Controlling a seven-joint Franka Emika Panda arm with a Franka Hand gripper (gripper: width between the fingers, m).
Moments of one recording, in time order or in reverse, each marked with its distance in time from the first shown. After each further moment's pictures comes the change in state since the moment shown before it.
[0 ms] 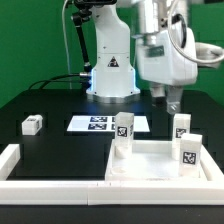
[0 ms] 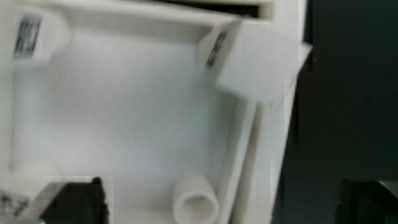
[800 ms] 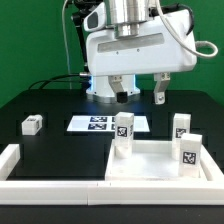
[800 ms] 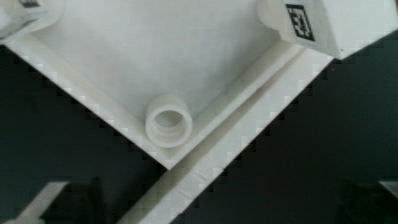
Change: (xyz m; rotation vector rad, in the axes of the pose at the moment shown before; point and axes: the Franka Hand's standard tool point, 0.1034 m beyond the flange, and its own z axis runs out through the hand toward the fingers) arm 0.034 0.003 -0.010 0.009 0.023 -0.632
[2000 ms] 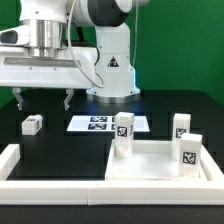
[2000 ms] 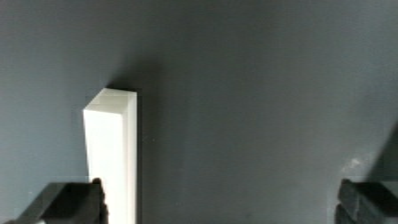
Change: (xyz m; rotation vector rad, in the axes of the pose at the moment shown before) arm 0.024 0.215 0.013 -0.122 0.006 -0.852
